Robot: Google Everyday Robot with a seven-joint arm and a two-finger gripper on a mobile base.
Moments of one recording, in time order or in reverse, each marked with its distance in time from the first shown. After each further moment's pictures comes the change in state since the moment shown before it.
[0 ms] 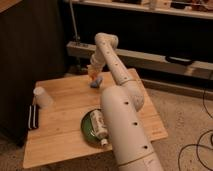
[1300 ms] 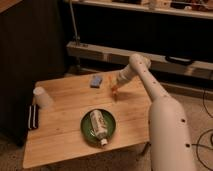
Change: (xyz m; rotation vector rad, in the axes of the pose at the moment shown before) arm -0.104 0.114 0.022 0.194 0.138 0.167
